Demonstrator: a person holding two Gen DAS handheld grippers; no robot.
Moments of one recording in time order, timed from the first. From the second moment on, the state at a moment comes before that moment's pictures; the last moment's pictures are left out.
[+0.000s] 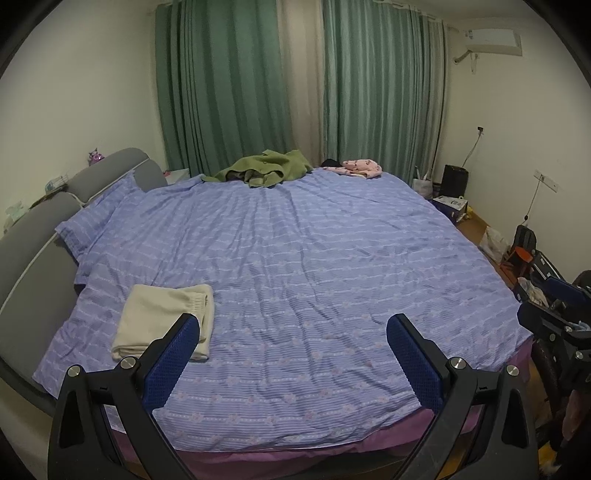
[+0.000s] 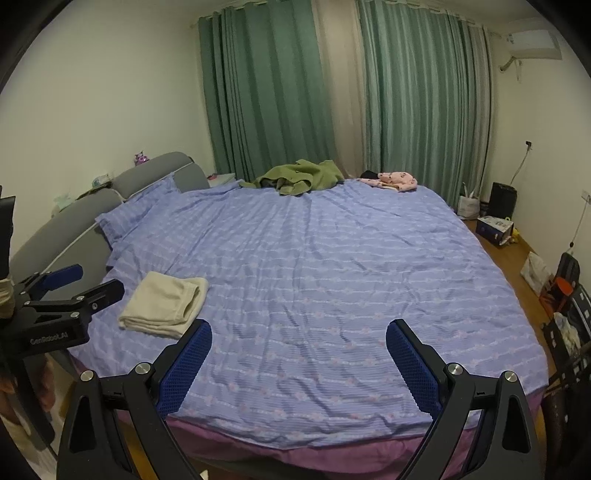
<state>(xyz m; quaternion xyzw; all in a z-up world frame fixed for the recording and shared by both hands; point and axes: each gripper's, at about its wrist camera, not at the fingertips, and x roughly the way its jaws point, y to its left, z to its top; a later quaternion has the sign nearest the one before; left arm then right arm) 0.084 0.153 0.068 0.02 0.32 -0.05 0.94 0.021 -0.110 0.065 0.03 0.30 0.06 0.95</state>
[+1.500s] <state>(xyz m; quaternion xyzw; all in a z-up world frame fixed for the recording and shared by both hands) 0.048 0.141 0.075 0.02 0.31 -0.04 0.95 -0.003 -0.110 0.063 0.04 0.31 0.05 0.95</state>
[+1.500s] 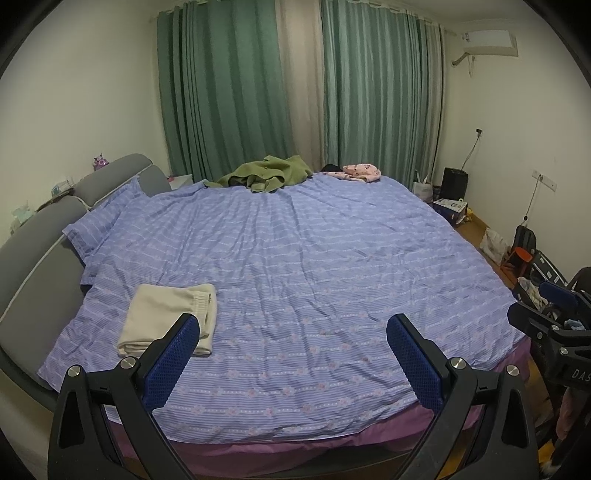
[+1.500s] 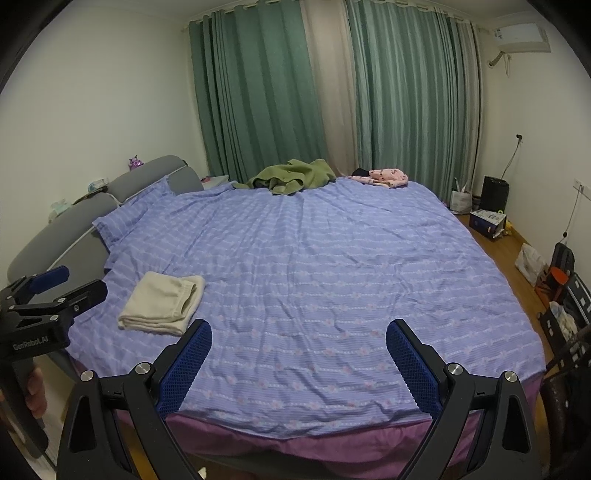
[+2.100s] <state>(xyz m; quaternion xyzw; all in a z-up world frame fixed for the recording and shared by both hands) 0.048 0.142 0.073 0.02 0.31 -0.04 0.95 -0.002 -0.112 0.062 0.04 0.31 0.05 0.95</state>
